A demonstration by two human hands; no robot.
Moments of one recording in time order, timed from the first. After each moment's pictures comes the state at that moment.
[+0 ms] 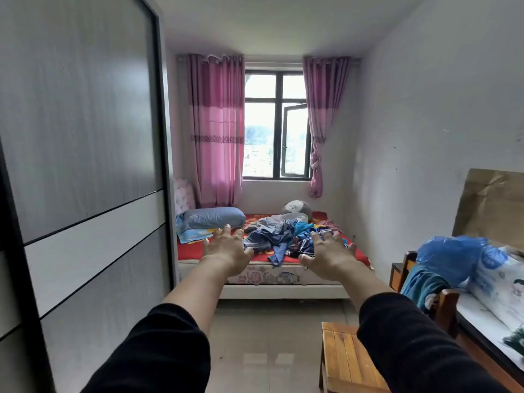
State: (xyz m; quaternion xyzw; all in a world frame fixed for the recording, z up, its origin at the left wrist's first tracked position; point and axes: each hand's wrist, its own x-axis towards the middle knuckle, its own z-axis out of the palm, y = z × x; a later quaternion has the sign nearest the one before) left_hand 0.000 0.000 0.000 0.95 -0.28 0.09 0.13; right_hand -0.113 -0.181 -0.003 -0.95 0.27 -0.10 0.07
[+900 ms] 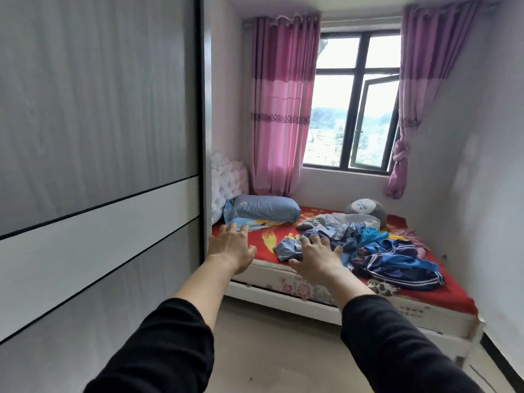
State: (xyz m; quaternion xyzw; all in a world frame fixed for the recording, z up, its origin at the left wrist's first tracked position) left_hand 0.328 -0.094 -0.044 0.98 -0.15 0.11 0.09; right_hand 0.274 -0.273 -0.051 -0.99 0.11 -0.08 0.05
